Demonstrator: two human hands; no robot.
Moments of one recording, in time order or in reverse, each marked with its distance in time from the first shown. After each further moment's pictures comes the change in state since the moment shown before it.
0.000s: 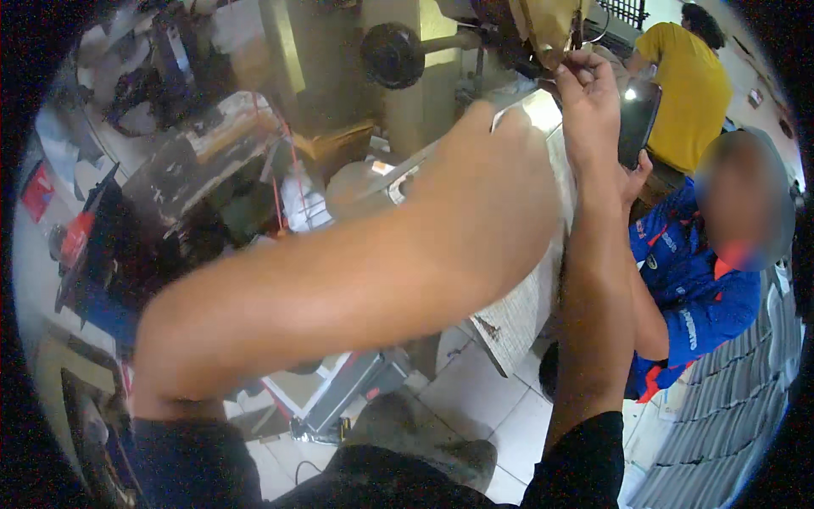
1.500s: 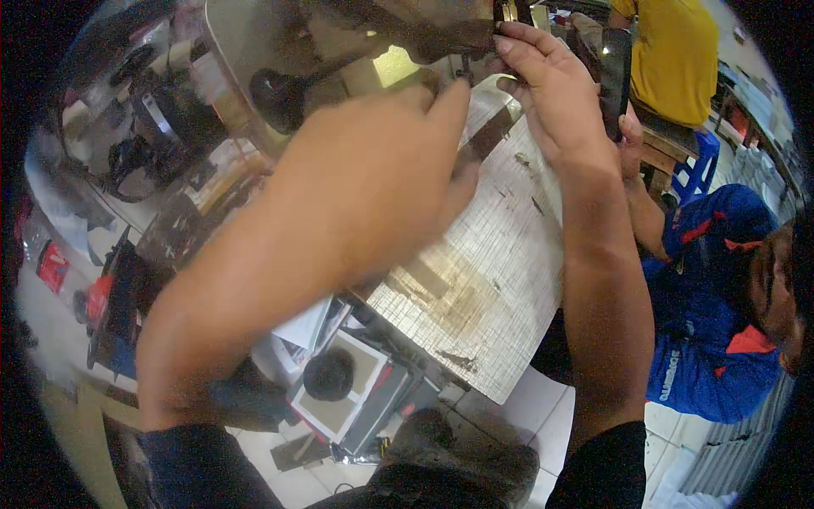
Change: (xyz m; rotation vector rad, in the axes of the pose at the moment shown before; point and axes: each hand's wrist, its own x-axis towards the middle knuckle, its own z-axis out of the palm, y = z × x) left_hand 0.020 -0.030 0.000 -0.093 -0.123 -0.216; right_hand -0.007 -0.004 -0.011 0.378 -0.070 0.351
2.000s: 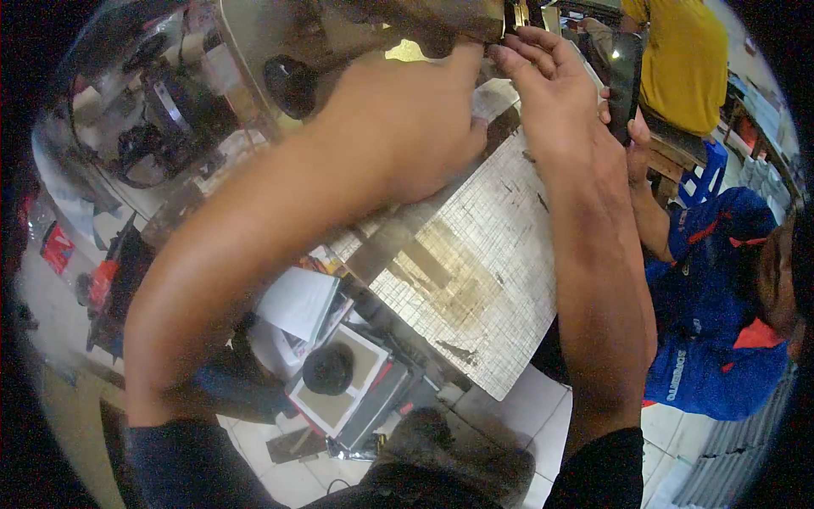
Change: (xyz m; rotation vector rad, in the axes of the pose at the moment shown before) left_hand 0.033 -0.004 0.012 0.054 -0.005 -0.092; right_hand -0.016 0.013 0.019 -0.171 0.153 -0.255
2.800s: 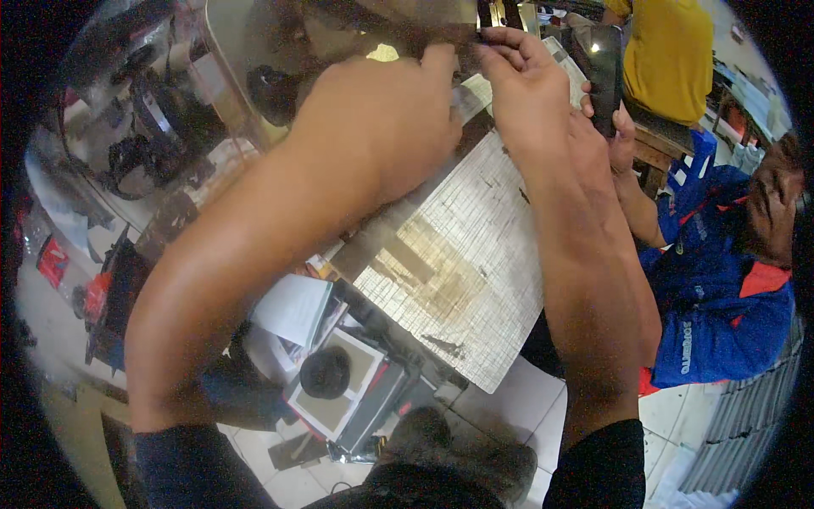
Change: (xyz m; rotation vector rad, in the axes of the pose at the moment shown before) left_hand -0.004 0.007 -0.008 0.141 0.051 -0.038; right_hand 0.005 0.003 0.004 -0.094 0.038 -0.071
